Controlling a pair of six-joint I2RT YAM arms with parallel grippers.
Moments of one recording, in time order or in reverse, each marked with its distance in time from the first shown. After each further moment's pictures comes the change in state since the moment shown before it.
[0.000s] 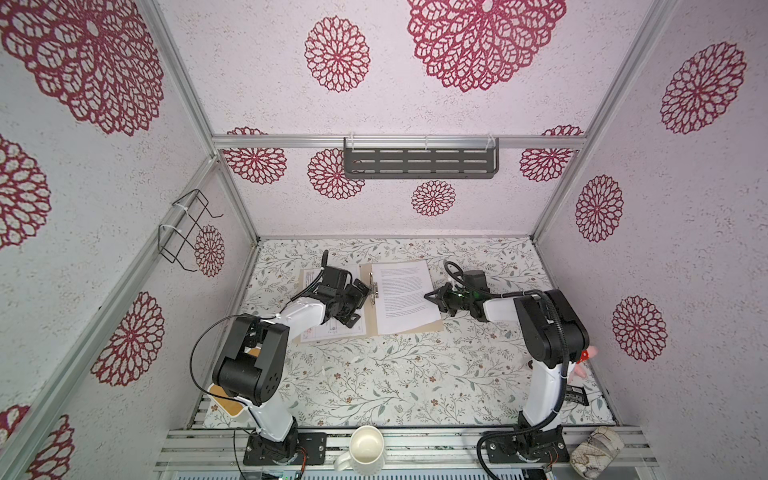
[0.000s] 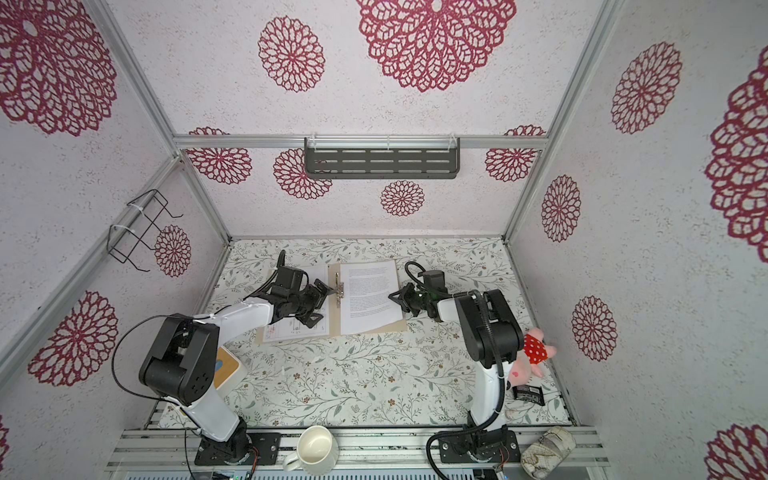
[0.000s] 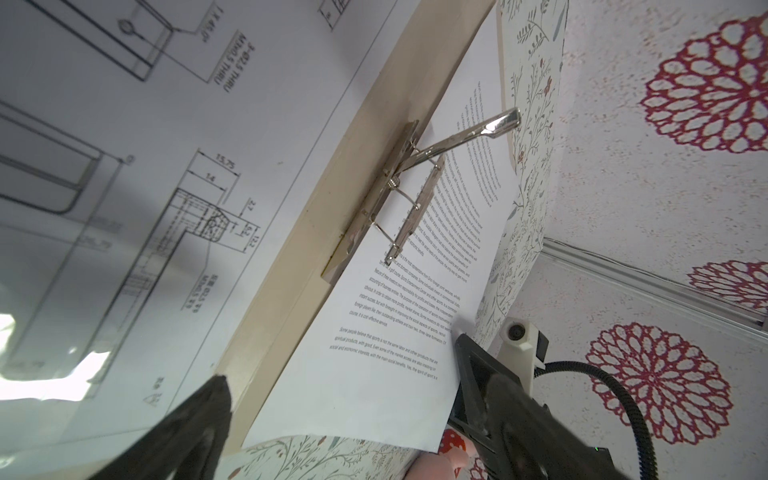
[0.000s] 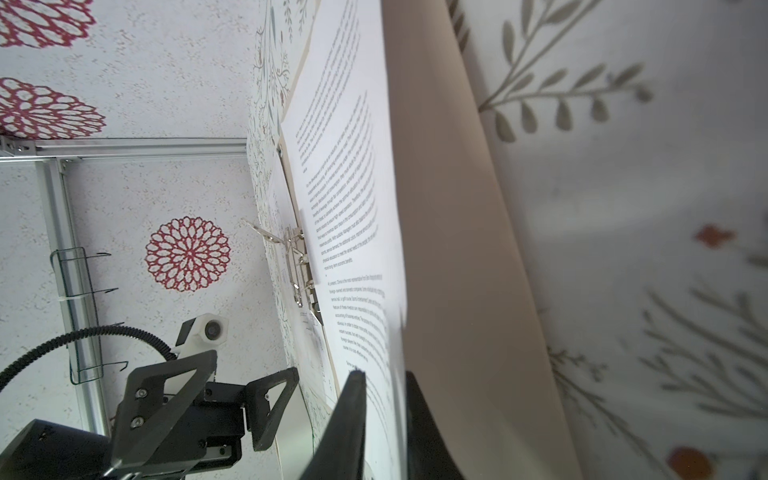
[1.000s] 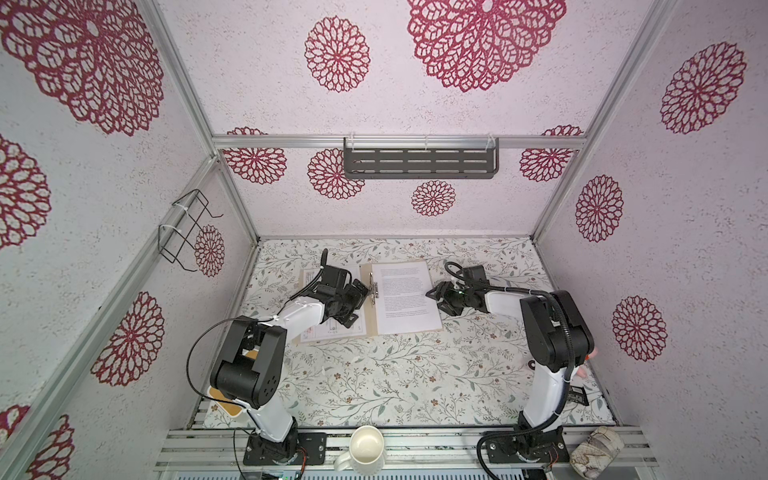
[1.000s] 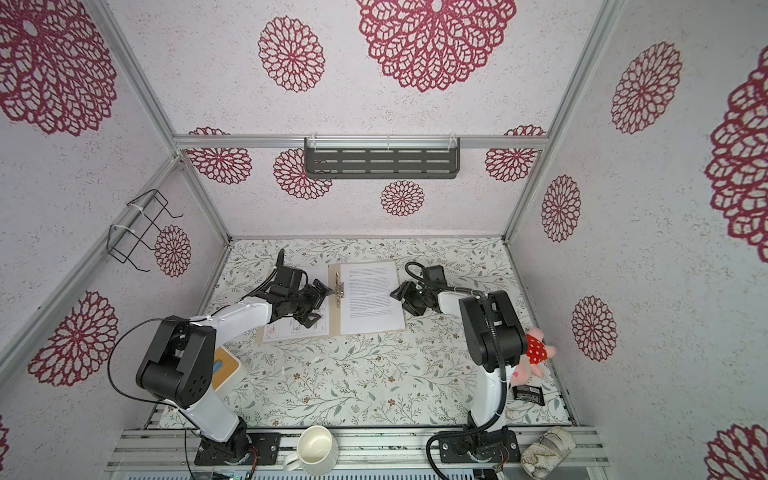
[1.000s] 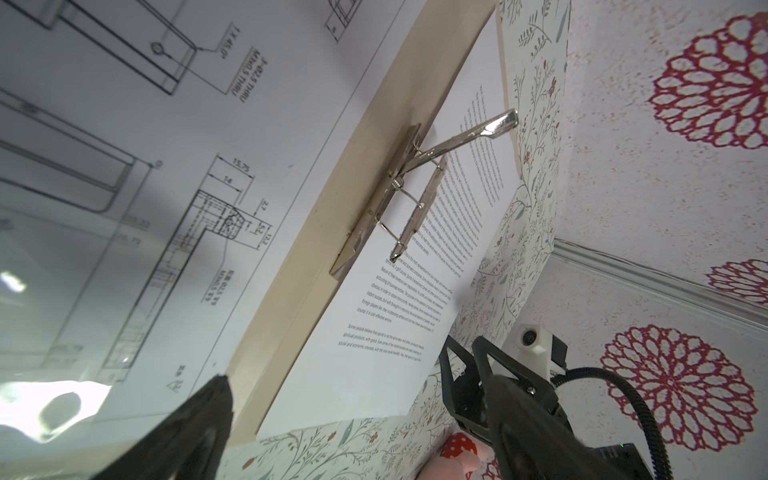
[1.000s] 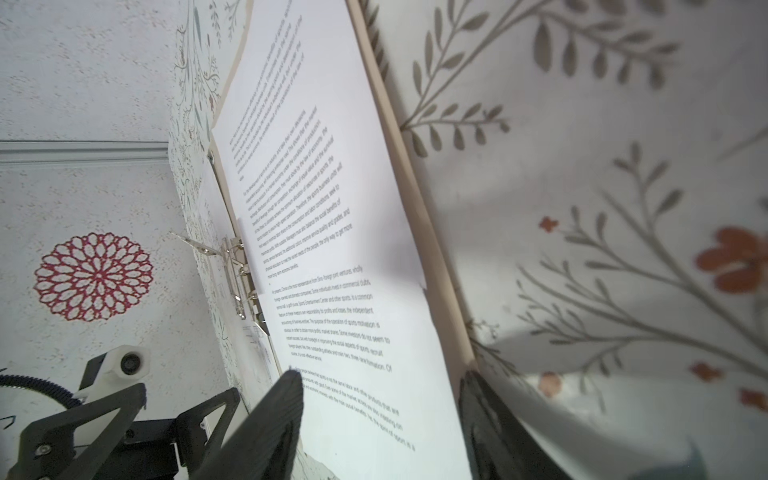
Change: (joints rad) left arm 0.005 -0.019 0.027 -0.068 -0.018 0.050; right arm 0.000 -0.046 0.110 -0.356 0.143 -0.155
